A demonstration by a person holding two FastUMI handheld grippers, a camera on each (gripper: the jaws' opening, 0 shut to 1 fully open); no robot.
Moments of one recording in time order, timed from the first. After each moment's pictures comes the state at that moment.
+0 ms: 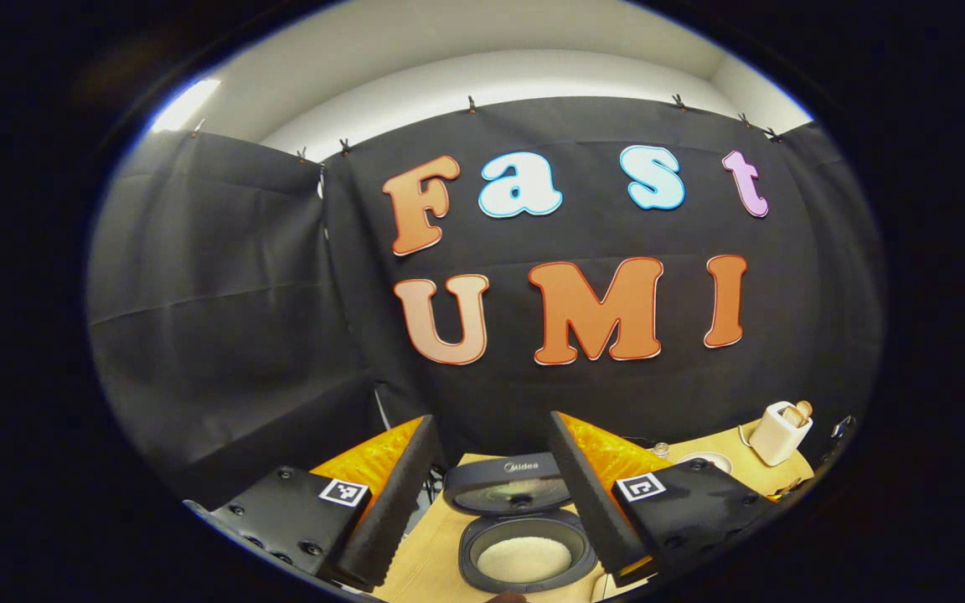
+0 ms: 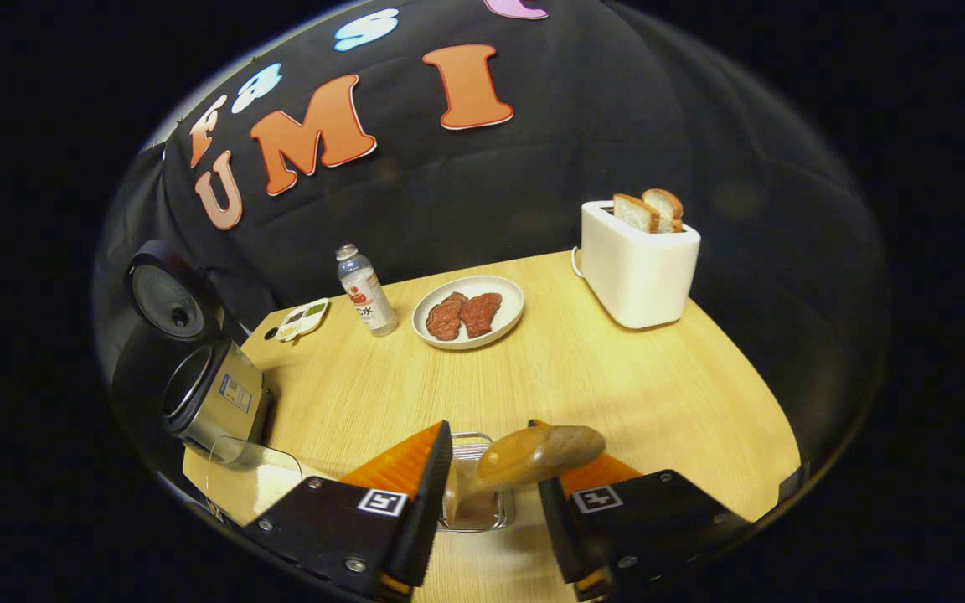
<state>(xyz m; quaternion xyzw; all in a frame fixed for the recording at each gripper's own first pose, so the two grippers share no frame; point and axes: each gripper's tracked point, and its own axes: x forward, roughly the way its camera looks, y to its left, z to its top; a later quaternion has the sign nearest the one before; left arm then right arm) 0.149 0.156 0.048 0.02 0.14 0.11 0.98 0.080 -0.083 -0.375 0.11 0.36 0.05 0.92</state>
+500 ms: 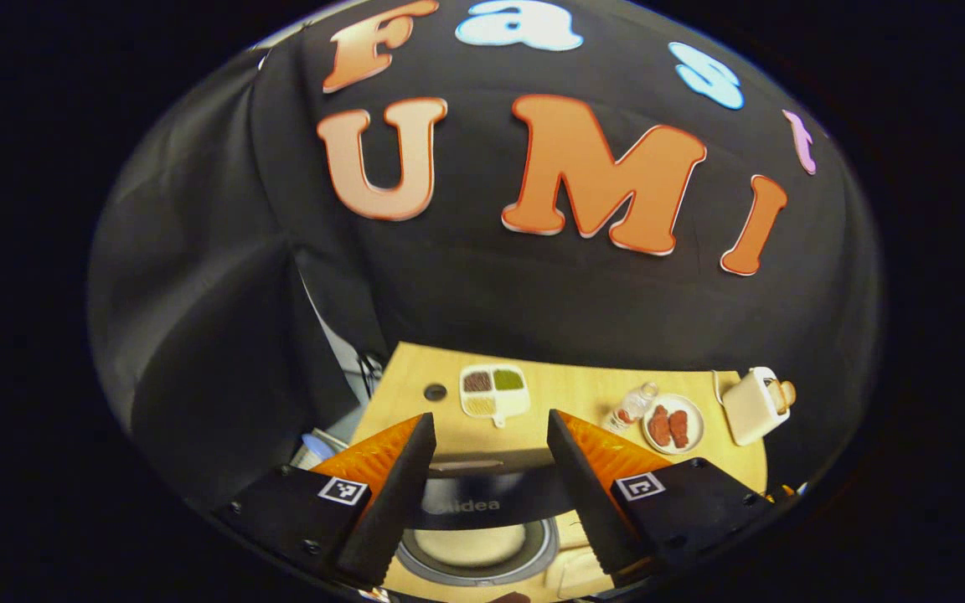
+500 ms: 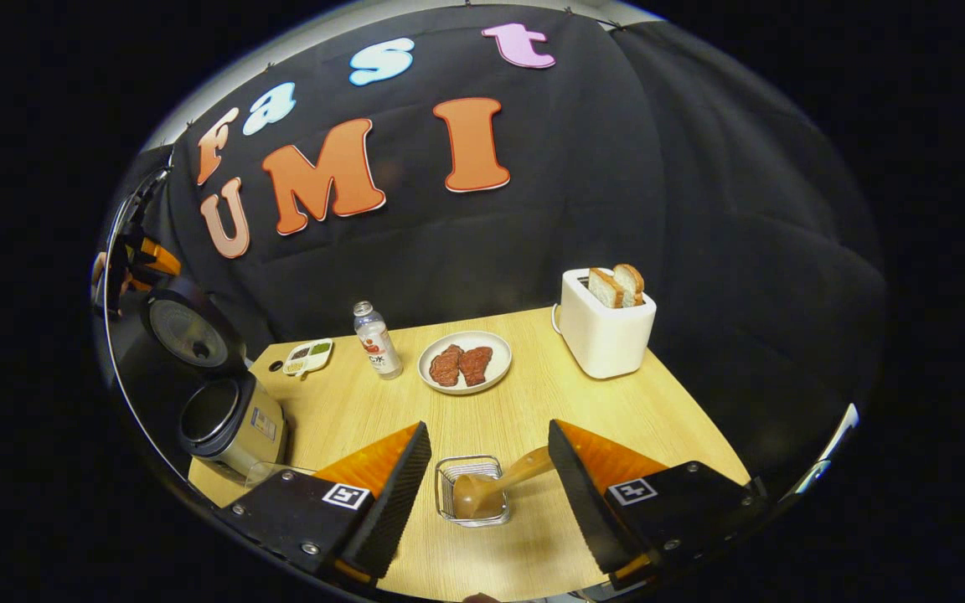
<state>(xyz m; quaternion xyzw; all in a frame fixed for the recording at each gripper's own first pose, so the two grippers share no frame) 0.231 0.137 -0.139 -0.08 0.41 0.06 0.90 0.041 -0.082 -0.274 0.09 0.30 0.03 0.95</state>
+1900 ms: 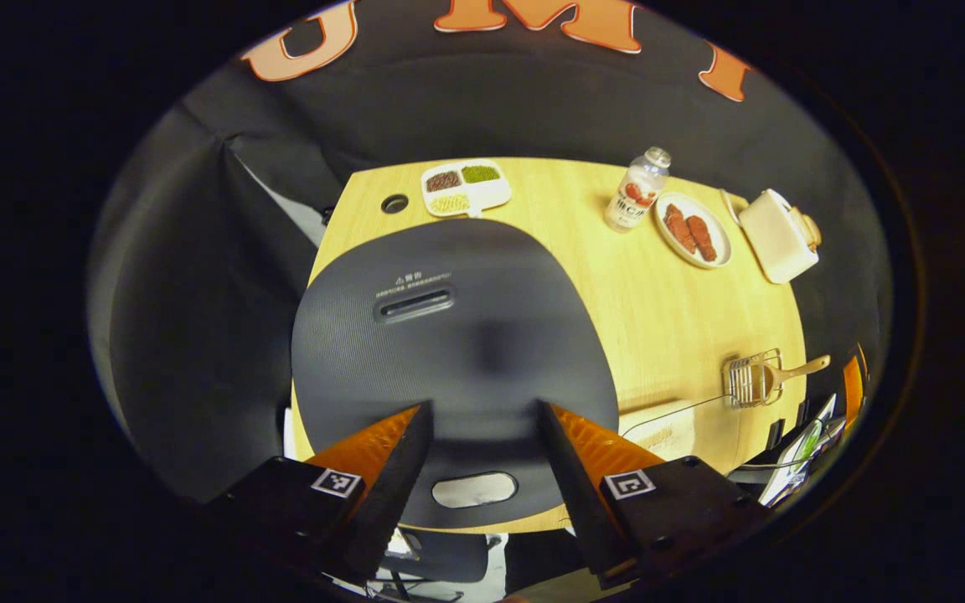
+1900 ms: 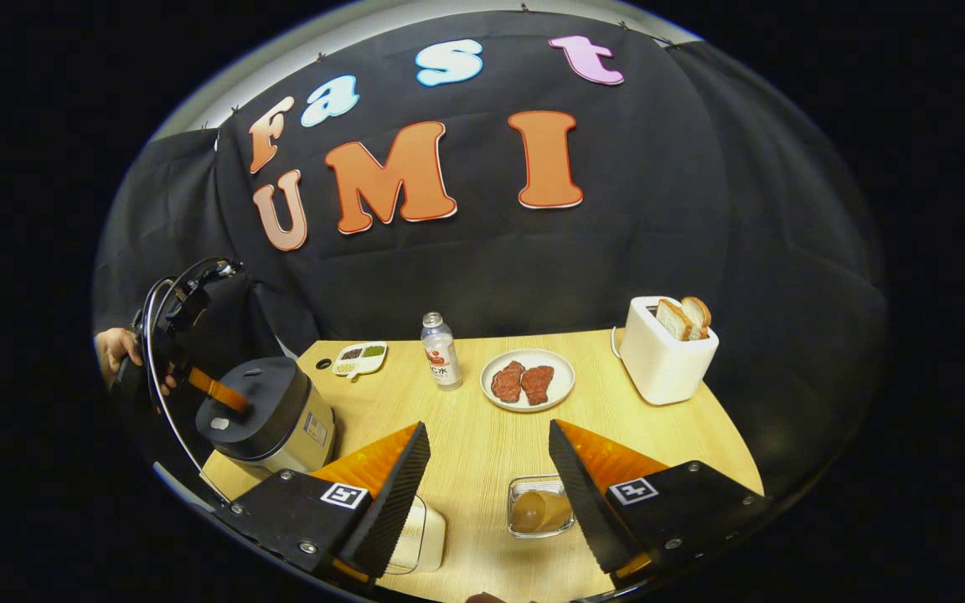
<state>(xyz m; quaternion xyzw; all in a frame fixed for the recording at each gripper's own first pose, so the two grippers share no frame) 0.077 0.077 -0.283 -0.02 0.60 -0.03 0.80 0.059 -0.003 -0.230 0.07 0.27 0.11 0.95</state>
